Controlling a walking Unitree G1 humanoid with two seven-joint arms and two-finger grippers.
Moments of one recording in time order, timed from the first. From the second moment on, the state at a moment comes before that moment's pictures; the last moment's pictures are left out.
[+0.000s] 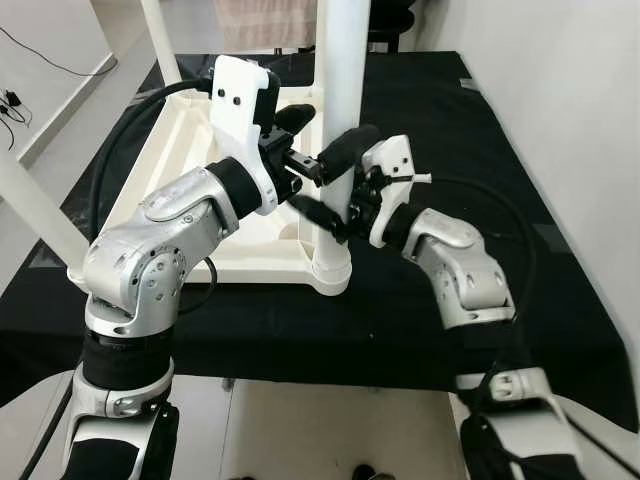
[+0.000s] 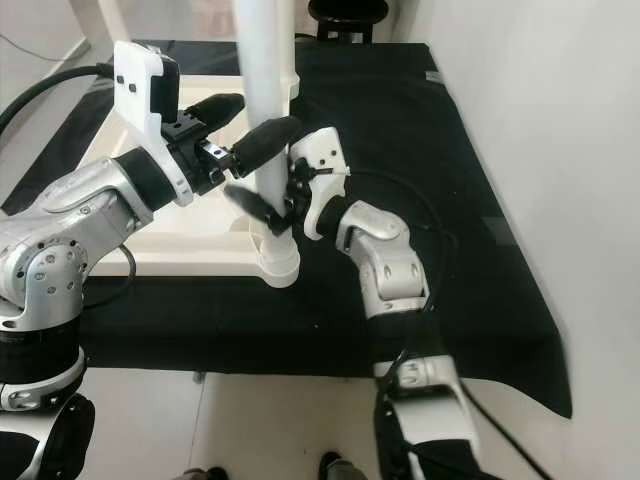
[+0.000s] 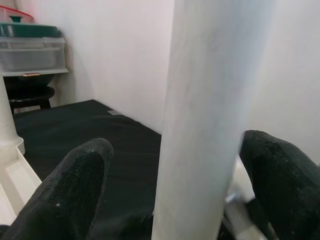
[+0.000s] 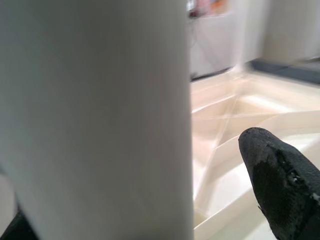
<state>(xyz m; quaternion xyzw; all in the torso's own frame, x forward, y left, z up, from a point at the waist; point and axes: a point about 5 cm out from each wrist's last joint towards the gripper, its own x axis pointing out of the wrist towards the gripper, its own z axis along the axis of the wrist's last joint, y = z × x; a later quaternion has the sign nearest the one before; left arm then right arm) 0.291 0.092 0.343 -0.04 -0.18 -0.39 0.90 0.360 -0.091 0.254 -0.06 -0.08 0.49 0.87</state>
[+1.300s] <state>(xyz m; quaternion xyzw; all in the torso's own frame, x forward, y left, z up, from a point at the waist) 0.208 0.174 0.207 -0.02 0.06 -0.31 0.95 0.329 -0.095 0.198 -0.03 -0.02 0.16 0.99</state>
